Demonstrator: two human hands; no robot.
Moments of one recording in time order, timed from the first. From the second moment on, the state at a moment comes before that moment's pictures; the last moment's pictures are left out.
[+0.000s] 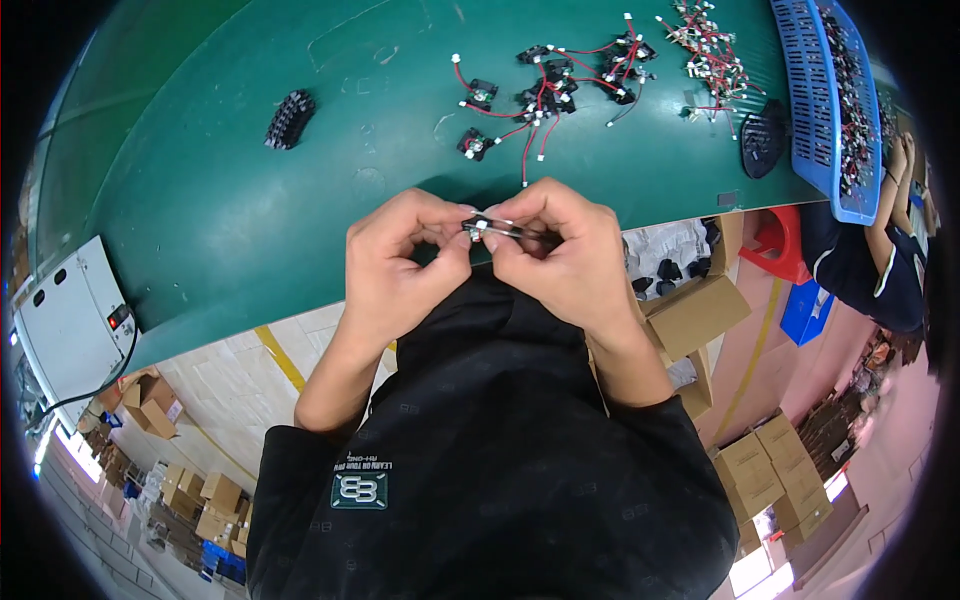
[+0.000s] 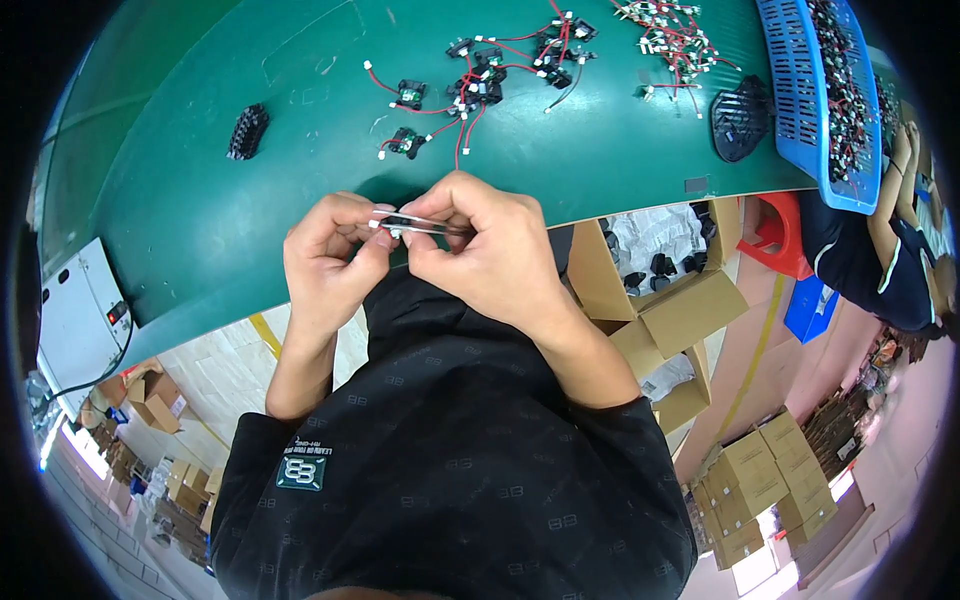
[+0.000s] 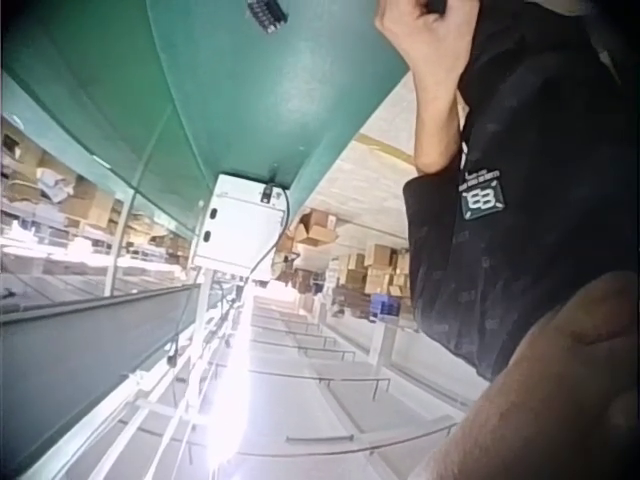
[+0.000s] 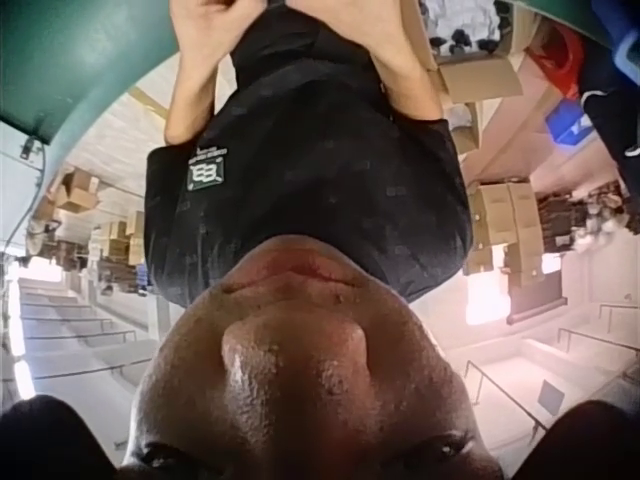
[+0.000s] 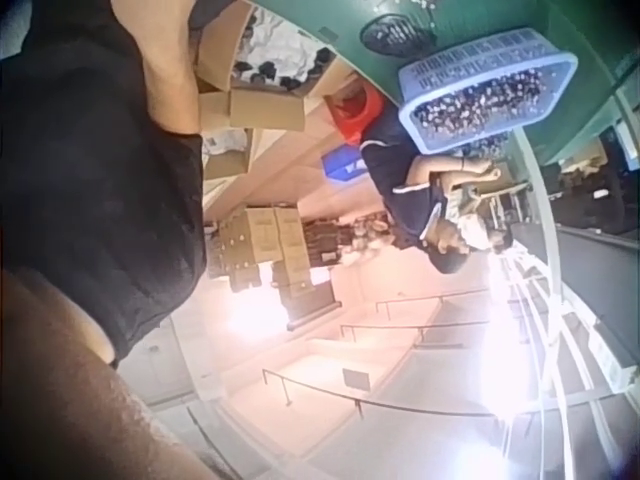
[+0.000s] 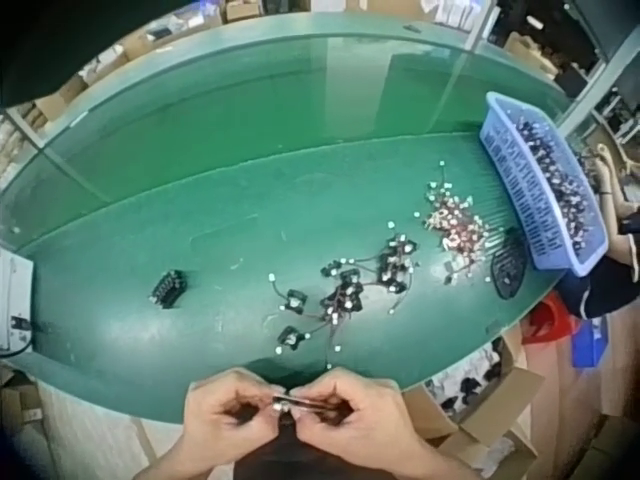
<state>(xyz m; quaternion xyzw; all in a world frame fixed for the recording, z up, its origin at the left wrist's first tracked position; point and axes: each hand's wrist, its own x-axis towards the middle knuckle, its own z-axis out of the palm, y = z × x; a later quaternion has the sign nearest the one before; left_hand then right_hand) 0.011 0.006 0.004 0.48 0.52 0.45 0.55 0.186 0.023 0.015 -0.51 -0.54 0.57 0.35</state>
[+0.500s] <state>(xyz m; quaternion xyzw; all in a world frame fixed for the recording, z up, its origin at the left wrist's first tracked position) -0.021 0.065 -0.006 0.59 0.67 0.33 0.31 0.297 0.087 0.008 -0.73 -0.58 0.12 0.35</state>
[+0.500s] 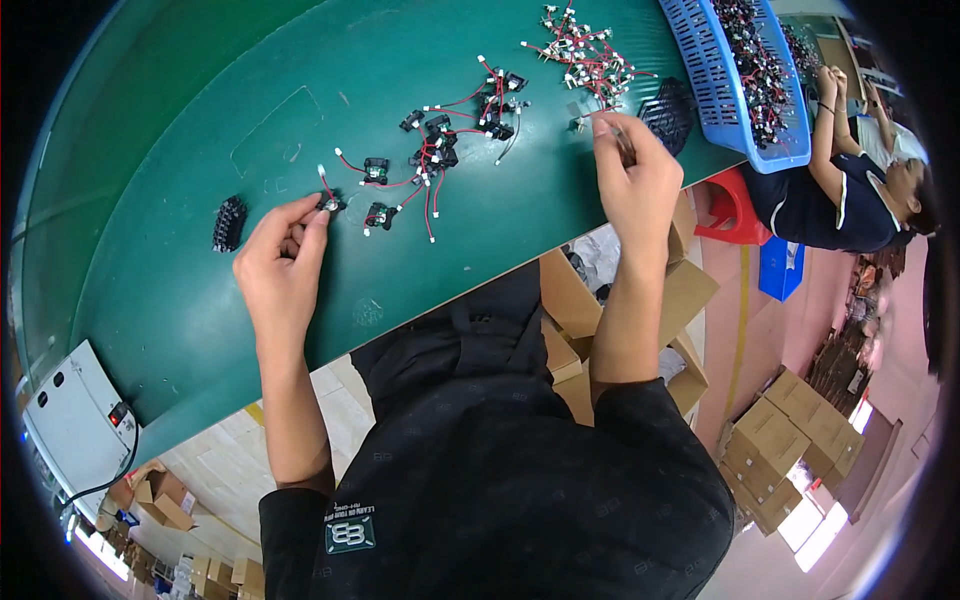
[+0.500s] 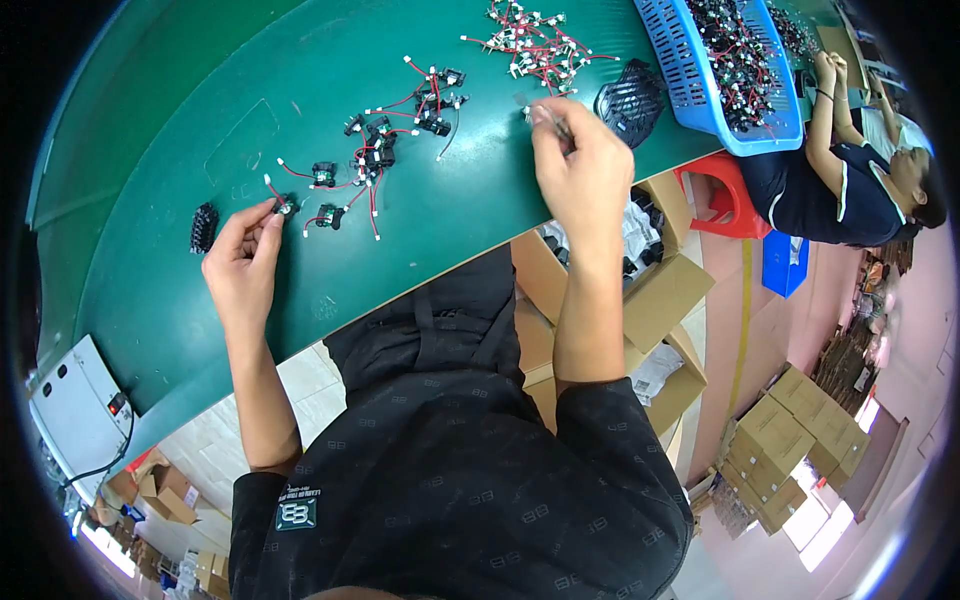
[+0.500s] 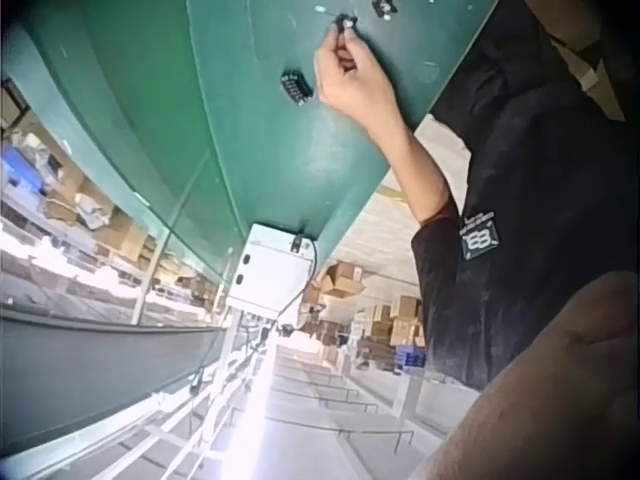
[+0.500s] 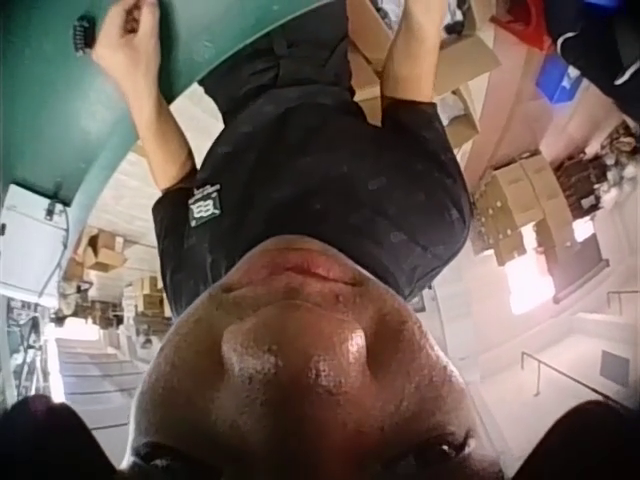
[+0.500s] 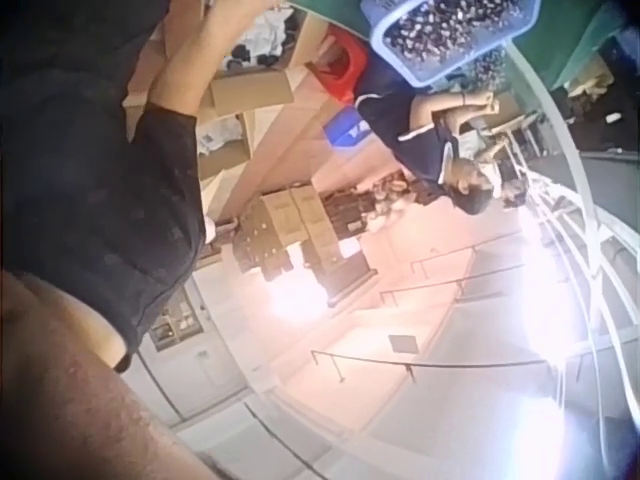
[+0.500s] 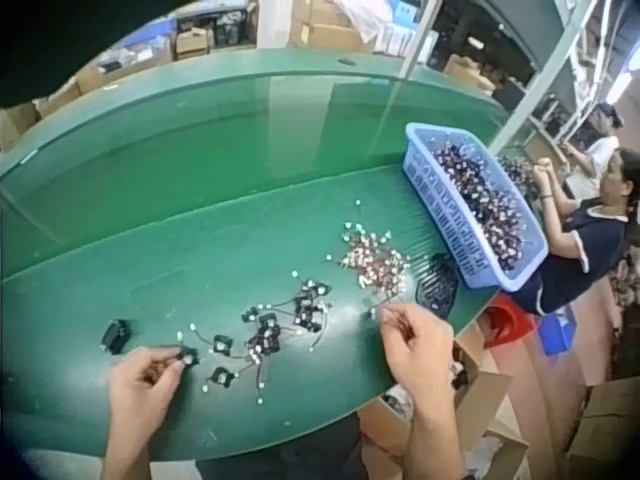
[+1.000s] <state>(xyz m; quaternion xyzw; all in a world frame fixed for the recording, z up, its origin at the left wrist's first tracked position) -0.071 0.078 0.012 0.62 0.71 0.33 0.01 0.307 0.088 0.019 -0.67 -0.68 0.10 0.26</state>
